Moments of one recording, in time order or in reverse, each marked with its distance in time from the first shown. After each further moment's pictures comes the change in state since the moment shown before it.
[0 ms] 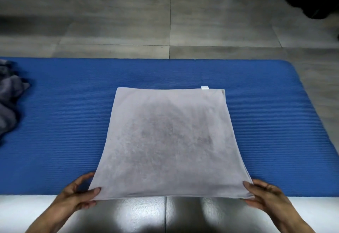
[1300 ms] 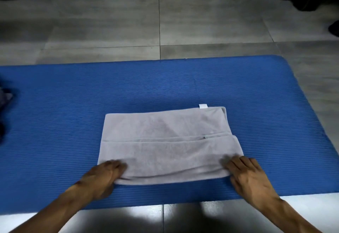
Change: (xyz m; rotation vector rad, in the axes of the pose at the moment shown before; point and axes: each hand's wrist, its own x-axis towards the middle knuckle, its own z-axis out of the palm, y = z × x) left_hand 0.081 0.054 0.051 1.648 -0.151 0.693; right_hand 0.066 -0.005 0.016 -1.504 0.312 -1.284
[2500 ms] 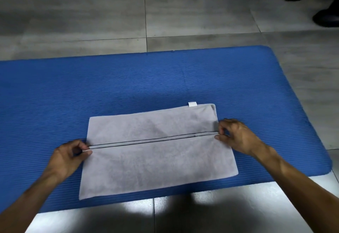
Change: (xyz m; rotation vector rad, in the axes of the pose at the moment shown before) left_hand 0.013 -0.040 -0.006 -0.994 0.562 -0.495; right_hand 0.079 0.062 -0.022 0.465 -0.280 0.133
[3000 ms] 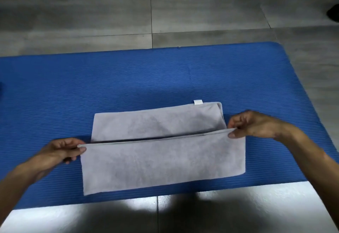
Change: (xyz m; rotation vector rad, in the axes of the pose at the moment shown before) left_hand 0.002 0.011 -0.049 -0.108 -0.298 -0.281; right_hand 0.014 -0.009 -0.061 0.535 -0.482 0.241
